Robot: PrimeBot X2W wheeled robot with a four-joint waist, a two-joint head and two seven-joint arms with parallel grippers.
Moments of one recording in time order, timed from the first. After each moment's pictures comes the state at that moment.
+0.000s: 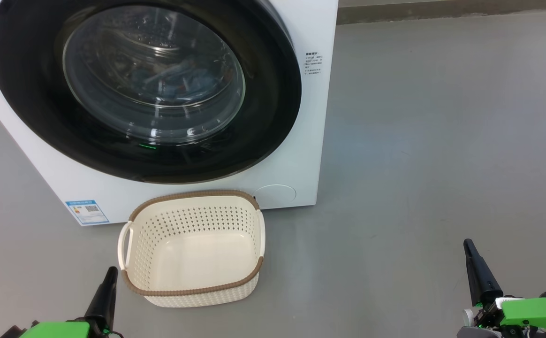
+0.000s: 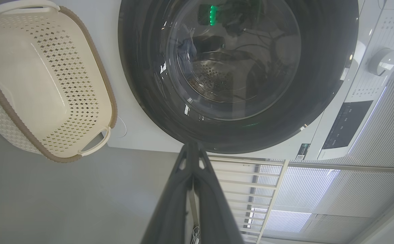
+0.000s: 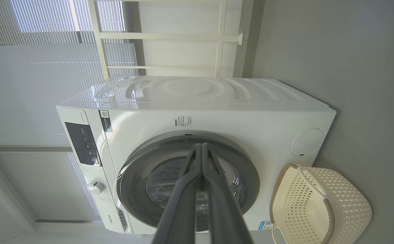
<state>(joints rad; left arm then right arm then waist) -0.07 0.02 0.08 0.26 -1.60 -0.12 0.11 -0.07 -0.06 -0.12 0.27 1.62 0.13 0.10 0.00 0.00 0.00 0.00</state>
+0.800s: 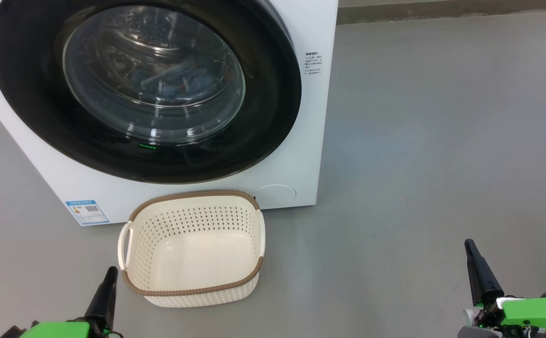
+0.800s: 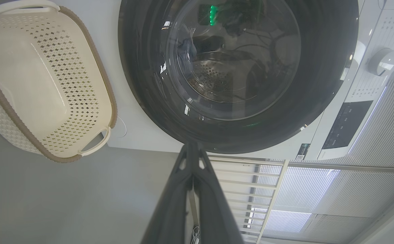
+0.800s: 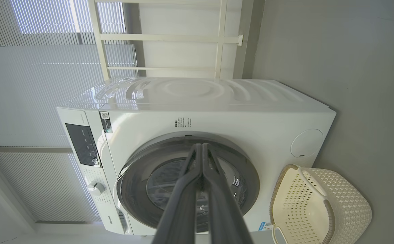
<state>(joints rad) -0.07 0.02 0.08 0.26 -1.60 -0.12 0.11 -0.07 -0.05 -0.12 0.27 1.62 0.13 0.10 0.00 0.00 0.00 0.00</state>
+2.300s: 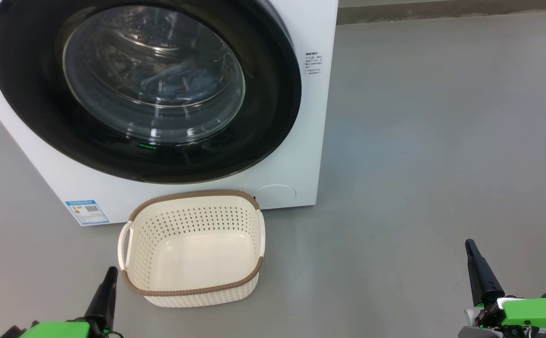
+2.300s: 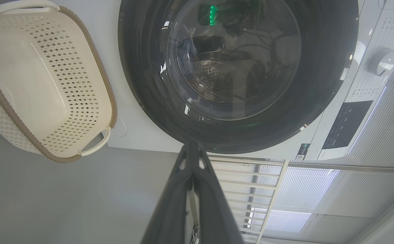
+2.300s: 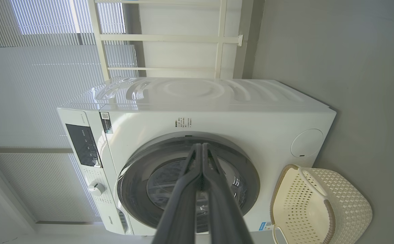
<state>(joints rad) -0.07 0.02 0.08 0.26 -1.60 -0.12 0.11 -0.07 -0.05 -0.13 0.27 1.62 0.13 0.10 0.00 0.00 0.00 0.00</state>
